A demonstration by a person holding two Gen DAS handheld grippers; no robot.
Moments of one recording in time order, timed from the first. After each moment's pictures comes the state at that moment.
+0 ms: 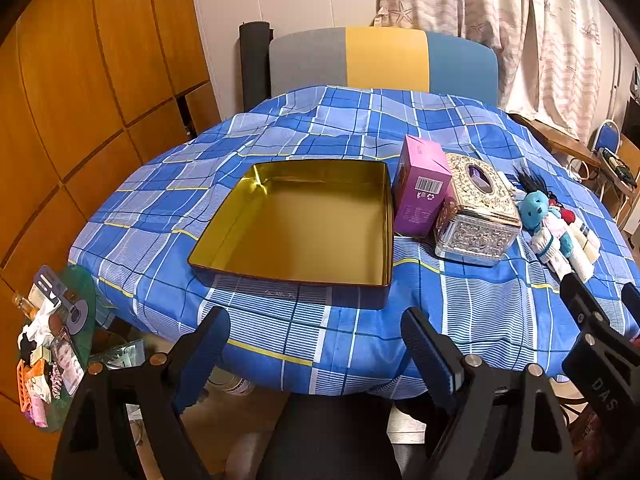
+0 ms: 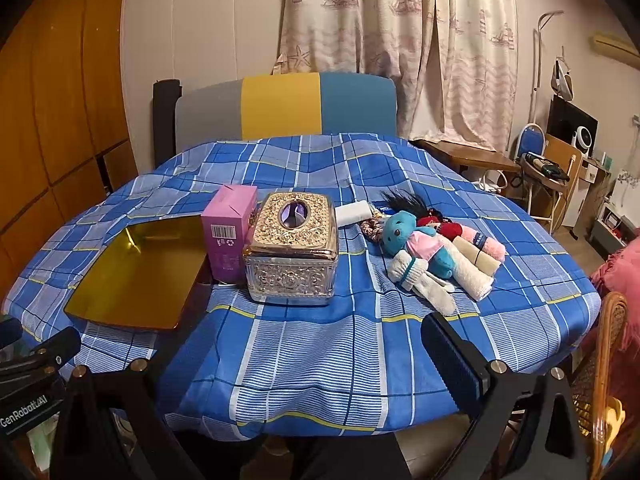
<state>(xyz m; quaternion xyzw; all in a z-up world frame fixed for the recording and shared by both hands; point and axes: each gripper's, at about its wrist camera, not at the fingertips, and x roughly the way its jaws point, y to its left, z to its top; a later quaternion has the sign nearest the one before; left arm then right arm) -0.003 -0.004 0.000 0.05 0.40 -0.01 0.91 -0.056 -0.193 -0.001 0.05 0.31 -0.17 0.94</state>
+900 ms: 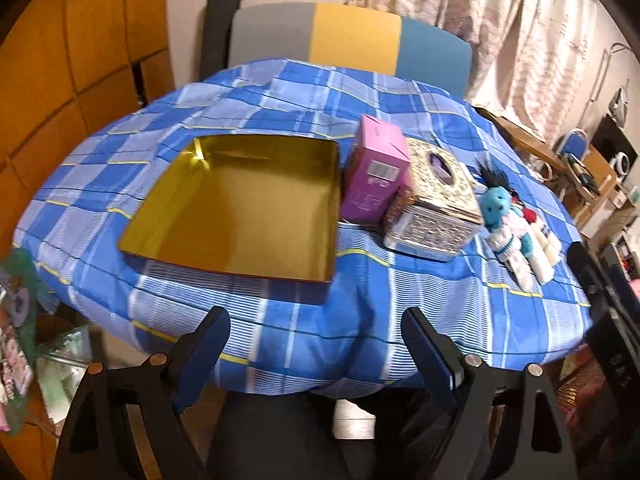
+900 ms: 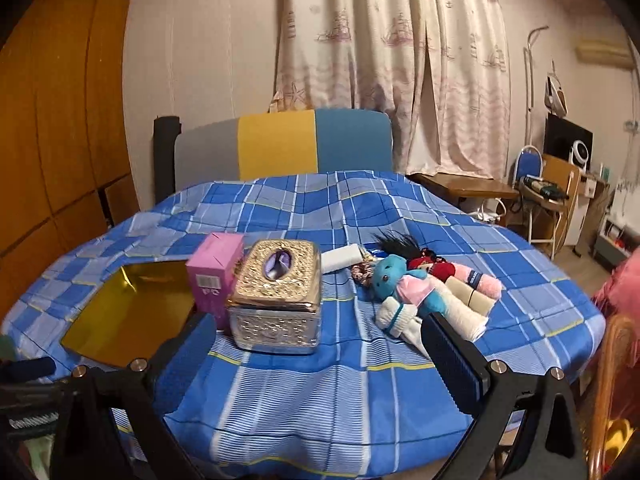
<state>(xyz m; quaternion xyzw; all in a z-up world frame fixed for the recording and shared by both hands) 0.030 -0.024 -0.019 0.00 0.45 -0.11 0.88 -0.048 -0.228 0.010 0.04 0.25 -0.16 0.95</state>
